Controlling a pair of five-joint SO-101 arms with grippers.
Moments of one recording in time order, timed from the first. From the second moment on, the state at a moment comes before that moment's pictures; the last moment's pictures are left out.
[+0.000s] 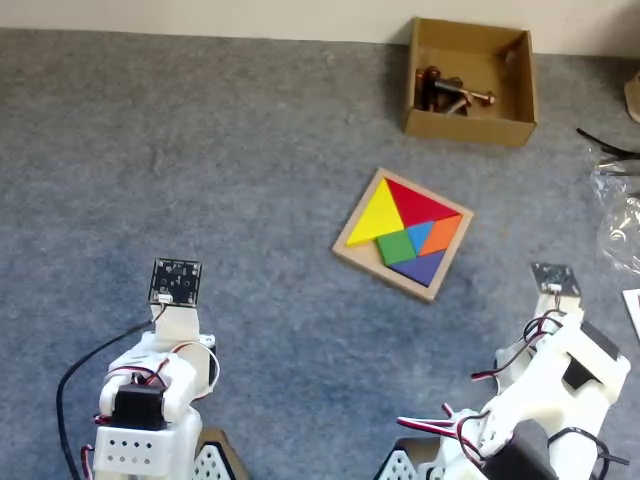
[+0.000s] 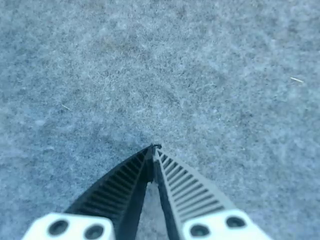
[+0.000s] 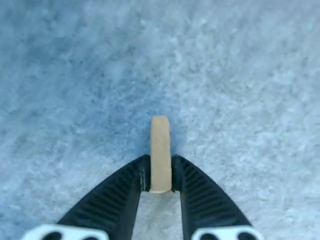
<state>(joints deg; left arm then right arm) -2.4 -103.6 96.0 76.1 5.5 41.5 -26.3 61.8 56.9 43.2</state>
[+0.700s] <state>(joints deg) -2.4 -103.6 96.0 76.1 5.5 44.0 -26.3 60.1 56.0 43.8</state>
